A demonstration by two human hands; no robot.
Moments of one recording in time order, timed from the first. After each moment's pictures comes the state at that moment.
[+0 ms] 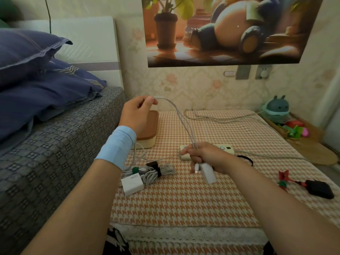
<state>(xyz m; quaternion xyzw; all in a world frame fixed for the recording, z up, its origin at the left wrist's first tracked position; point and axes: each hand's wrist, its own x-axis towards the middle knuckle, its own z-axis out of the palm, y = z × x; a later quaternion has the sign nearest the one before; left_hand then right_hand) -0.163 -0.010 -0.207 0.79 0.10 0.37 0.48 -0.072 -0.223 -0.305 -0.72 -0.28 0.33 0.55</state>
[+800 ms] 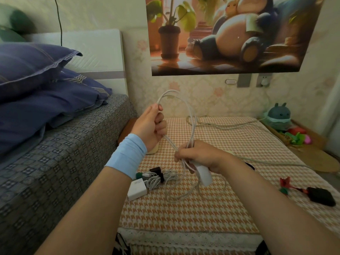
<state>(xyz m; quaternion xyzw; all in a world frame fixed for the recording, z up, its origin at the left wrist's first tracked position) -0.166 -0.034 -0.206 0.53 0.01 0.18 0.83 -0.115 -0.207 -0.249 -0.73 -0.36 0.28 0.50</state>
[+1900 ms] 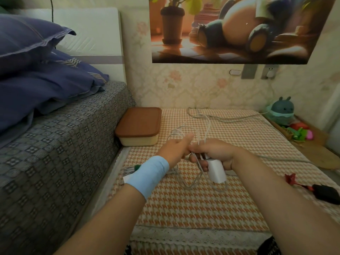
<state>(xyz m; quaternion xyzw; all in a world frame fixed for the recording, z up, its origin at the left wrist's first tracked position) -0.161 -0.066 -0.283 0.86 0.14 0.03 0.49 -0.080 -0.217 -0.278 -0.69 -0.27 0.42 0.53</state>
